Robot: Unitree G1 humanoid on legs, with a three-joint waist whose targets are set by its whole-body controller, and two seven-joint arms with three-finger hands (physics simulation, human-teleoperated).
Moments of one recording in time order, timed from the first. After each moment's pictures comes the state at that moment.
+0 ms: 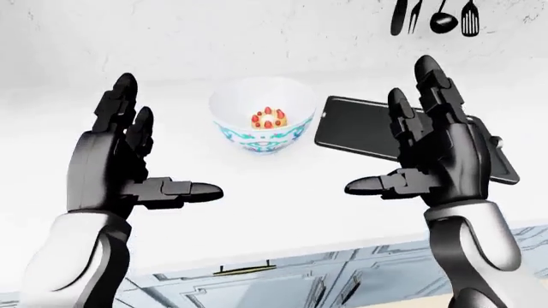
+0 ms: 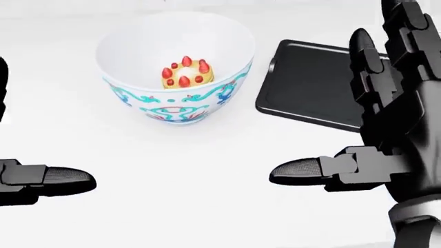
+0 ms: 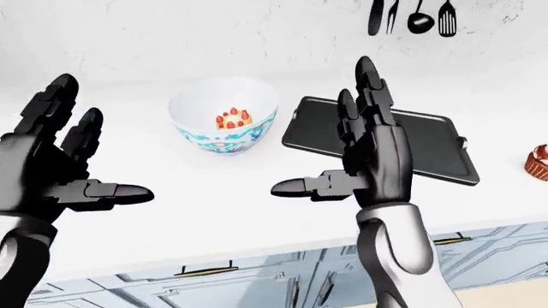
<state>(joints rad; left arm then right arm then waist) -0.36 0.25 0.34 -1.01 -0.23 1.22 -0.01 -0.28 -0.15 -0.18 -0.92 0.37 0.84 -0.14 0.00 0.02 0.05</state>
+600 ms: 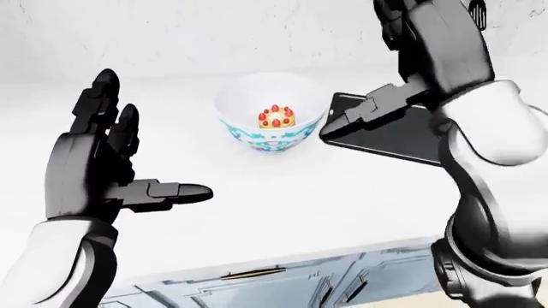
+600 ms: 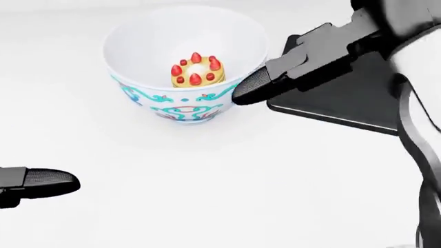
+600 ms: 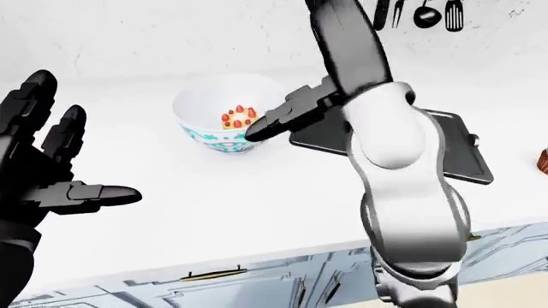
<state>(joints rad) -0.32 0.34 0.40 -1.03 -0.43 1.18 0.13 -0.94 -0.46 0.11 -0.72 -0.07 1.19 0.17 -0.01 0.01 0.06</state>
